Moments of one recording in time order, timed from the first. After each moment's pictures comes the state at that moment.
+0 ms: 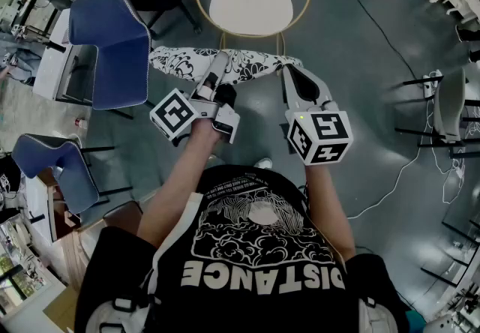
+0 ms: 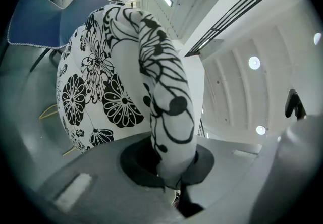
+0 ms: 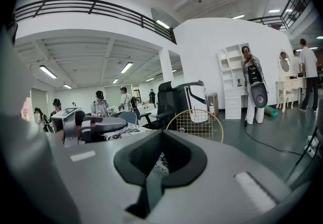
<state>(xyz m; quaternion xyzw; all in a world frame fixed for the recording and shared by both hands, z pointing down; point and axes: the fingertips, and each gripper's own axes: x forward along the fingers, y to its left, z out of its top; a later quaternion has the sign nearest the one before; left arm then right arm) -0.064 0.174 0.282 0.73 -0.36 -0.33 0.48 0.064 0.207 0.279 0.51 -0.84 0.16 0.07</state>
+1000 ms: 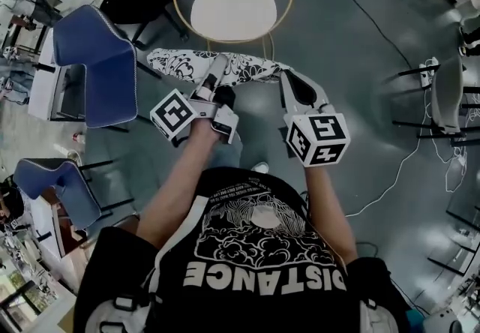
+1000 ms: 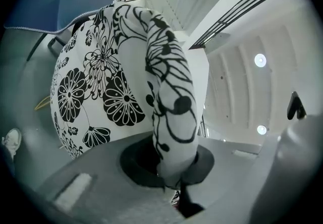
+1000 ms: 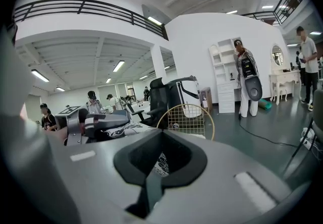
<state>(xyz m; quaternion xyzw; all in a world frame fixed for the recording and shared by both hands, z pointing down) -0.008 0.130 0.308 0.73 -0.34 -0.31 0.51 0.117 0.179 0.310 0.53 -0.82 0.19 0.08</state>
